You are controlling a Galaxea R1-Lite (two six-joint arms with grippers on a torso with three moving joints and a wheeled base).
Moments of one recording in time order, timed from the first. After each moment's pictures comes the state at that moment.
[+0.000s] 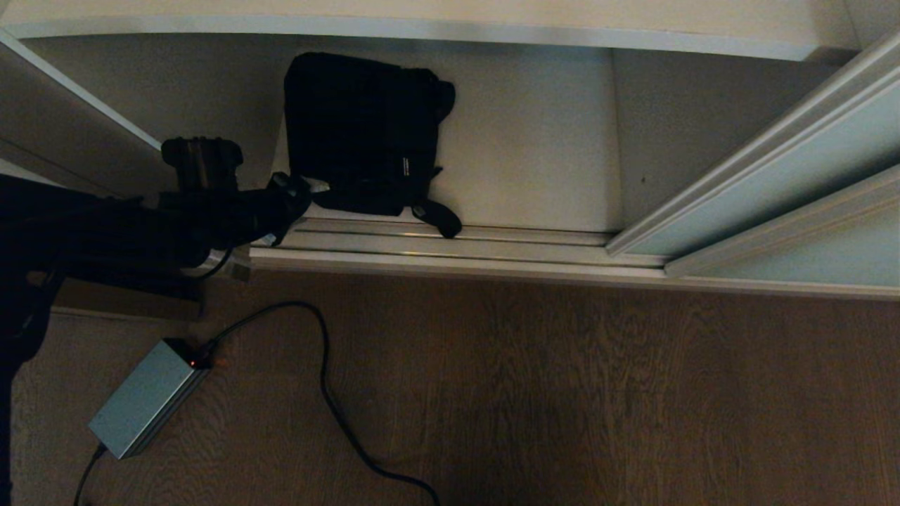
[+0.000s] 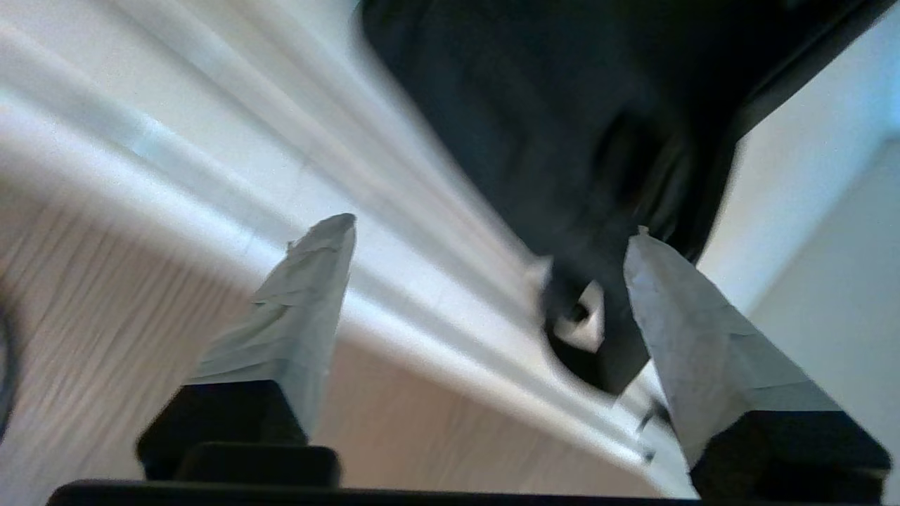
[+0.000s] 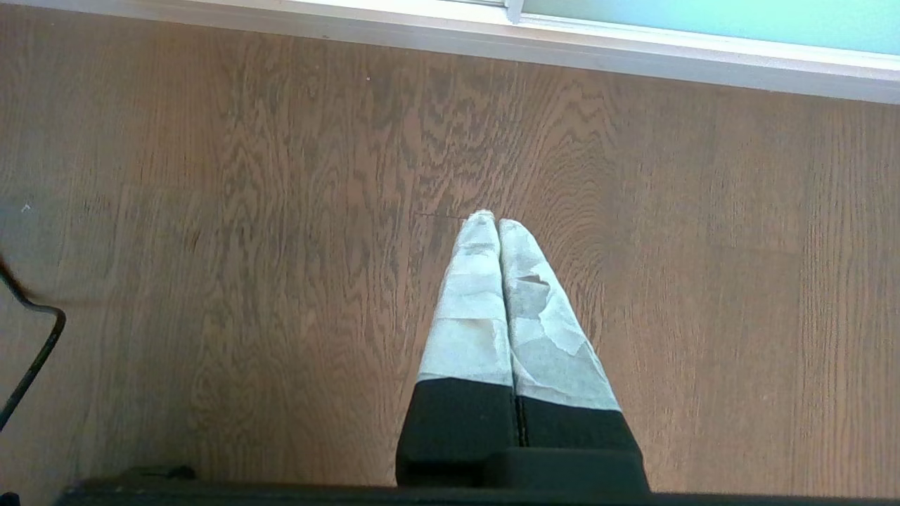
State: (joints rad) left arm 0.02 2.16 -1.65 -0.39 -0.30 -0.89; right arm 0.00 0.00 0.00 0.00 0.00 0.01
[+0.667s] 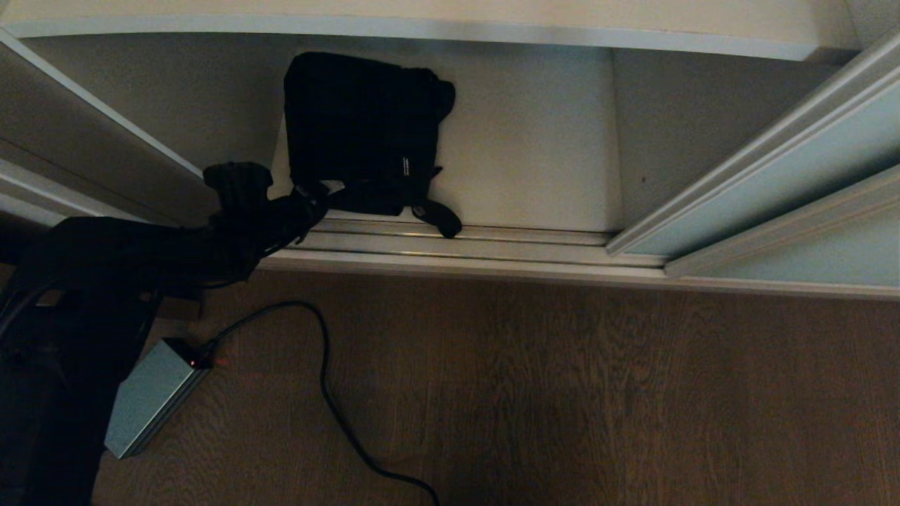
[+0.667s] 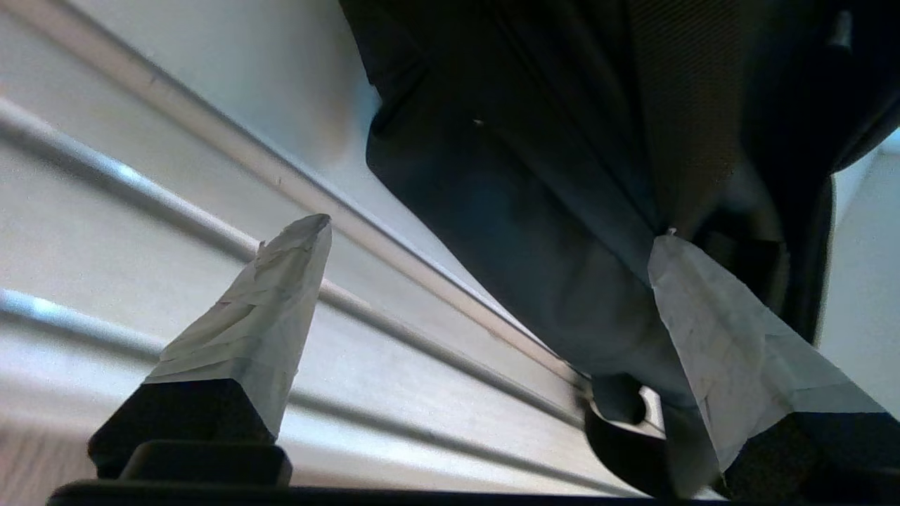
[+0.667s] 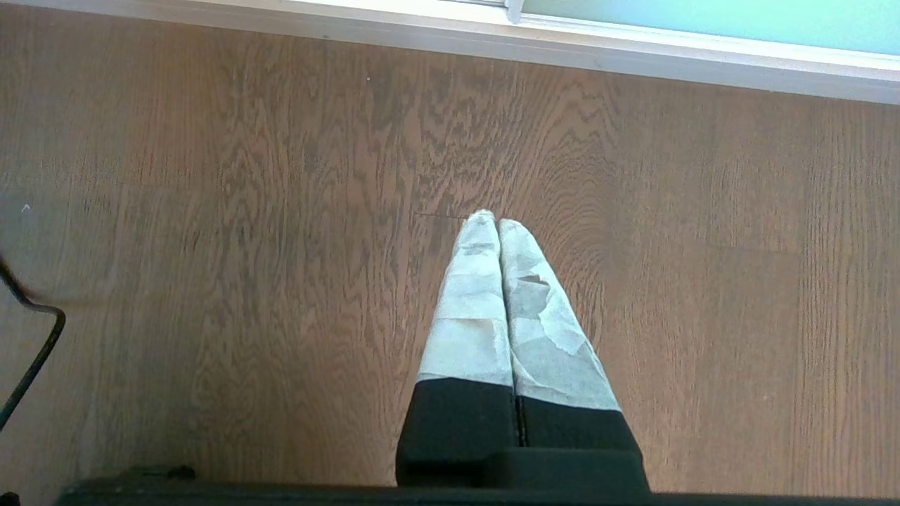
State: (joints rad) left arm 0.02 2.44 -1.93 -0.52 -0.31 -0.88; right arm 0.00 0.00 0.00 0.00 0.00 0.01
